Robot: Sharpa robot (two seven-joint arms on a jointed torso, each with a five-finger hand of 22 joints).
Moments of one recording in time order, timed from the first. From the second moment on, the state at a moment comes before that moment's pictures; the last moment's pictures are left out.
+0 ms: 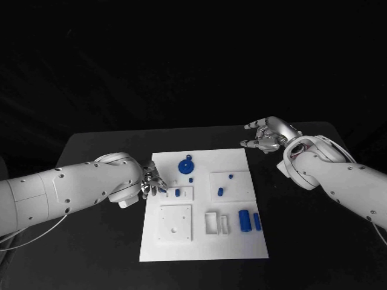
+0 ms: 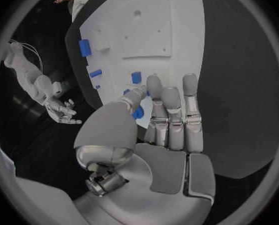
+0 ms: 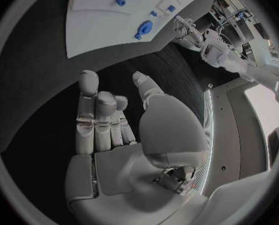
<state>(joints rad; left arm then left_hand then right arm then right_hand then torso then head) 1.30 -0.68 -0.24 1.33 -0.95 -0.08 -0.55 1.10 0.03 0.40 -0.06 0.30 1.01 0.03 0.41 0.73 1.42 -0.07 0.61 0.50 1.29 -0.11 1.14 0.55 0.01 1.24 -0.12 0.31 1.31 0.98 -0.72 0.36 1.28 -1.42 -0.35 -0.09 1.26 -0.14 0.12 -0.03 0.41 0.84 0.12 0.06 0.05 1.15 0.02 1.05 1.03 1.40 -0.05 0.98 1.06 0.12 1.46 -0.07 0.36 1.25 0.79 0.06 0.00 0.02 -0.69</state>
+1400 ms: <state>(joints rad) 1.26 -0.66 -0.24 1.30 -1.03 -0.12 -0.54 1.09 0.02 0.41 -0.07 0.29 1.01 0.03 0.40 0.75 1.42 -0.07 0.61 0.50 1.29 -0.11 1.13 0.55 0.01 1.24 -0.13 0.31 1.31 0.98 -0.73 0.36 1.28 -1.42 -0.35 -0.09 1.26 -0.14 0.12 -0.03 0.42 0.84 0.12 0.06 0.05 1.15 0.02 1.05 1.03 1.40 -0.05 0.98 1.06 0.12 1.46 -0.07 0.36 1.25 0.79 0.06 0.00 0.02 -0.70</state>
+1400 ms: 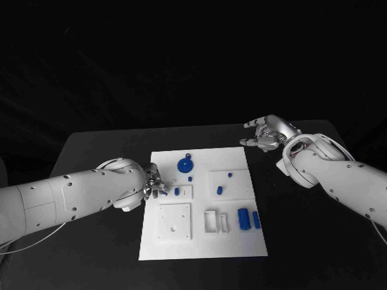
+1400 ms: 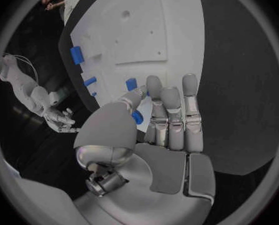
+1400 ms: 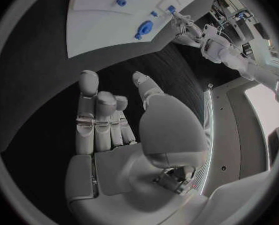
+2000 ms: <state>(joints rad) 1.26 -0.66 -0.24 1.31 -1.03 -0.11 -0.54 1.09 0.02 0.41 -0.07 0.29 1.01 0.03 0.40 0.76 1.42 -0.07 0.60 0.50 1.29 -0.11 1.12 0.55 0.01 1.24 -0.13 0.31 1.31 0.98 -0.73 0.36 1.28 -1.42 -0.35 -0.09 1.26 -0.14 0.12 -0.03 0.42 0.84 0.12 0.06 0.05 1.15 0.02 1.05 1.03 1.40 -0.05 0.98 1.06 0.12 1.46 -0.07 0.36 1.25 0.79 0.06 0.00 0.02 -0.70</state>
